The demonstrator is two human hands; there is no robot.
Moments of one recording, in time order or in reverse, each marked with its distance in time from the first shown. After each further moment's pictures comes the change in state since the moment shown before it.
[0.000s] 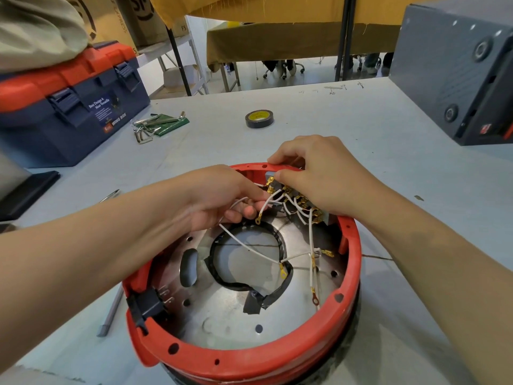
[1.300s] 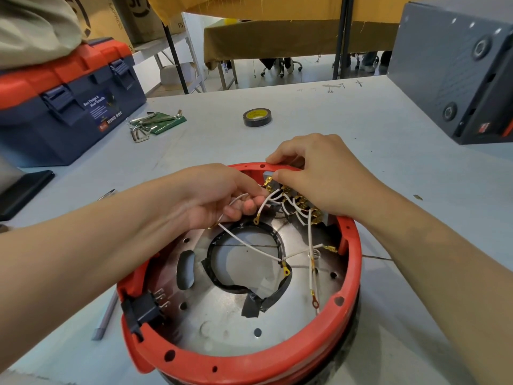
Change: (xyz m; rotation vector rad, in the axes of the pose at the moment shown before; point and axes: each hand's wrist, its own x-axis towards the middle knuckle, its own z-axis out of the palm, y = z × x) left_hand 0.003 0.003 -0.003 -0.144 -0.015 -0.092; right_hand -0.001 0.000 0.001 0.011 0.012 0.004
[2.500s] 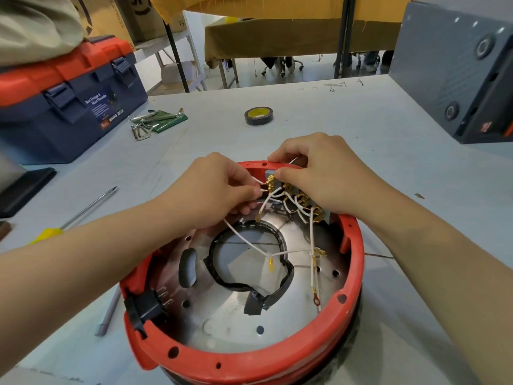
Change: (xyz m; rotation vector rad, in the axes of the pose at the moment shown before) left_hand -0.006 -0.019 -0.009 0.662 0.320 0.533; right_hand -0.002 -0.002 0.000 0.046 -0.014 0.055
